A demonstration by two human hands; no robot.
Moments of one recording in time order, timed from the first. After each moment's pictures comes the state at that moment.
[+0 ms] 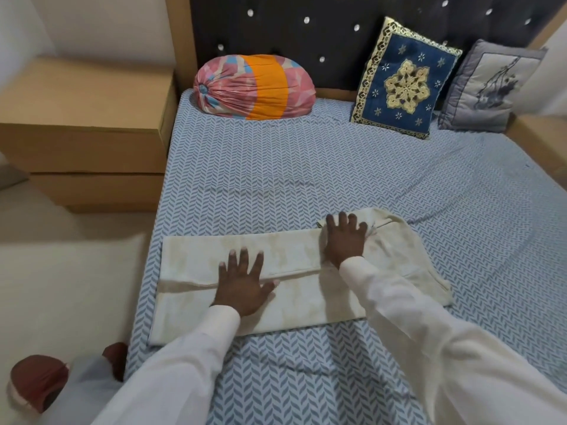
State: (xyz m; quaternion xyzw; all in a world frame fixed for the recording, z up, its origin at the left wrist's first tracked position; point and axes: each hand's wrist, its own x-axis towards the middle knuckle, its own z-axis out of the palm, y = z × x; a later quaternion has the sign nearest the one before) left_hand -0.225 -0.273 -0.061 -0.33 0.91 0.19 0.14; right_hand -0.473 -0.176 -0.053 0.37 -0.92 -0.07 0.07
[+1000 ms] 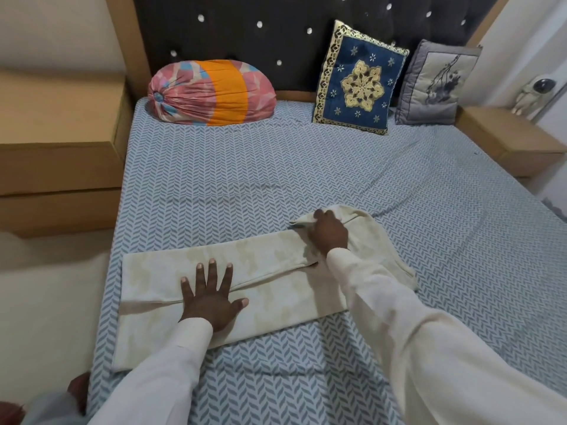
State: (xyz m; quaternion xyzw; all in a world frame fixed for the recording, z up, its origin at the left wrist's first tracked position) left_hand -0.229 -0.271 -0.070 -0.33 0.90 0.18 0.23; right_hand -0.507 -0.159 -0.025 0.26 -0.96 0.12 -0.04
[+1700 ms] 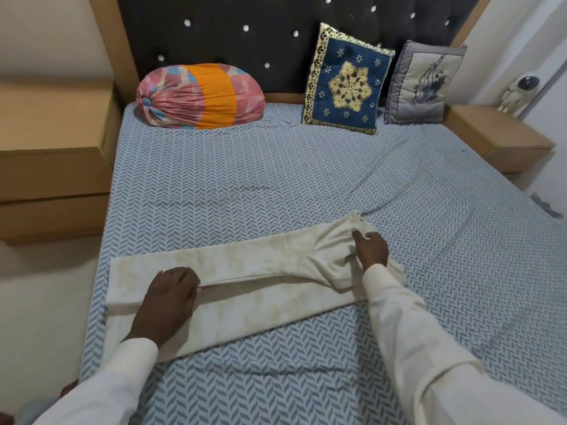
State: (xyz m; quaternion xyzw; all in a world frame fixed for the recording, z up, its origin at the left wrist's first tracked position) left_hand -0.185 -0.311 -0.064 -0.22 0.96 0.15 -0.12; right_hand -0.552 -0.047 -0.030 -0.06 -0.93 0.35 -0.09
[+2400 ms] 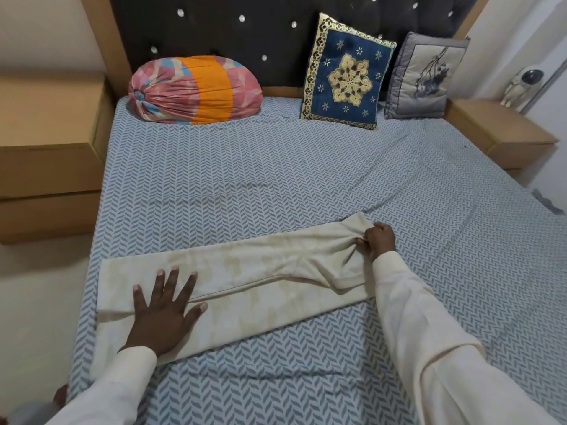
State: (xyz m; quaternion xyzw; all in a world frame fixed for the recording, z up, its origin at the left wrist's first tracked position) left_hand -0.178 -0.295 -0.082 -0.33 0.93 0.13 0.12; right_hand -0.605 -0.044 -0.045 -0.17 -0.81 0.55 -0.14
